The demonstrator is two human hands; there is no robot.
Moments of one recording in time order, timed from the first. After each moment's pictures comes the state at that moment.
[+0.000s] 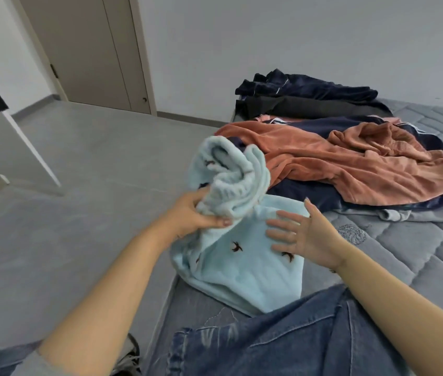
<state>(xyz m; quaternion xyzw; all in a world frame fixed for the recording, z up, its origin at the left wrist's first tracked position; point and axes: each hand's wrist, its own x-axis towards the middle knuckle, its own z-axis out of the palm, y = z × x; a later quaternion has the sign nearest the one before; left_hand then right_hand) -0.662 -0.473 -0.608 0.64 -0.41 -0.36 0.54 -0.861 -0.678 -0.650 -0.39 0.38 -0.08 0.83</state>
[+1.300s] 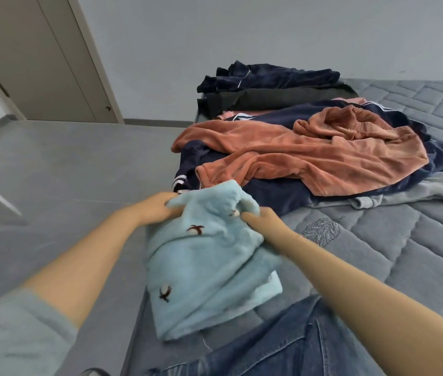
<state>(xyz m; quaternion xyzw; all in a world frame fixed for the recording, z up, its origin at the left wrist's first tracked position) -0.599 -0.565 -0.630 0.81 -0.45 -0.33 0.19 -0.828 -0.702 -0.659 -0.70 0.42 -0.08 0.57</state>
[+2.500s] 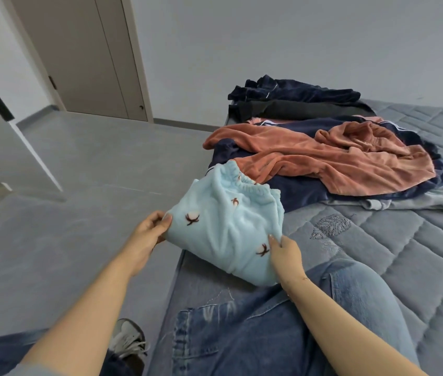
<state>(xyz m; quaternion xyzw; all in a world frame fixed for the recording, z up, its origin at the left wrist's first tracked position) -0.647 -0.397 -0.671 0.67 -0.18 -0.34 0.64 -0.873 -0.567 -0.661 -0.64 0.54 -0.18 0.52</state>
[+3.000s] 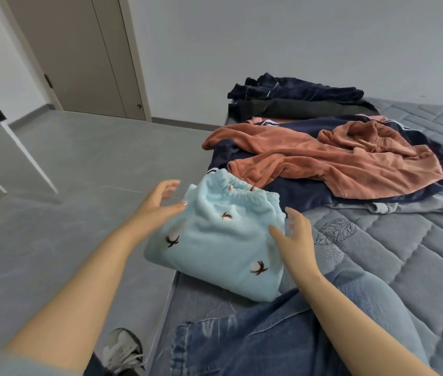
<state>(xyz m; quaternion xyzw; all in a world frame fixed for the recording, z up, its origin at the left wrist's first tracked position) -0.617 -0.443 -0.626 0.78 -0.33 -0.24 0.48 -0.866 -0.600 -0.655 -0.73 0.44 -0.30 0.44</state>
